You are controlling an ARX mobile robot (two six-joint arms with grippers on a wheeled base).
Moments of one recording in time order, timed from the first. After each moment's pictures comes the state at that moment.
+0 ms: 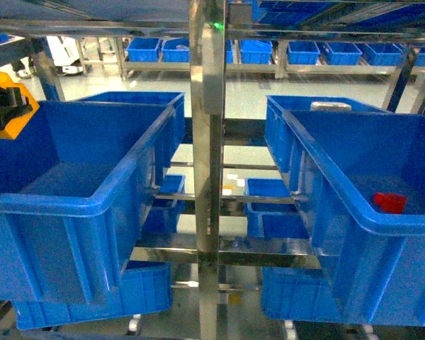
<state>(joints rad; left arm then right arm) 0.14 1.75 0.85 0.60 0.20 0.04 -0.18 1.11 0.31 0.54 -0.29 -0.02</state>
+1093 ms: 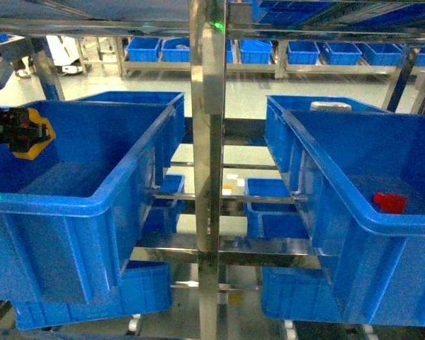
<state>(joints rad) 0.20 2.12 1.23 0.43 0.27 0.19 -0.18 1.11 0.31 0.54 -0.29 -0.02</state>
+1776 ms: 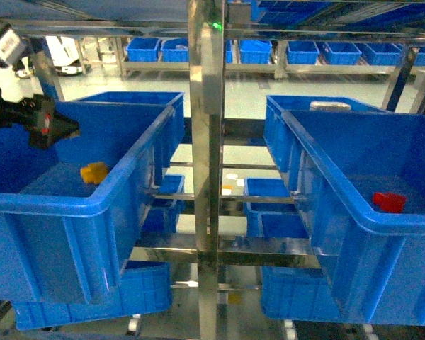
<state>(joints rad) 0.16 1.91 1.11 0.27 0.39 0.28 -0.18 1.11 0.31 0.54 -0.29 -0.02</state>
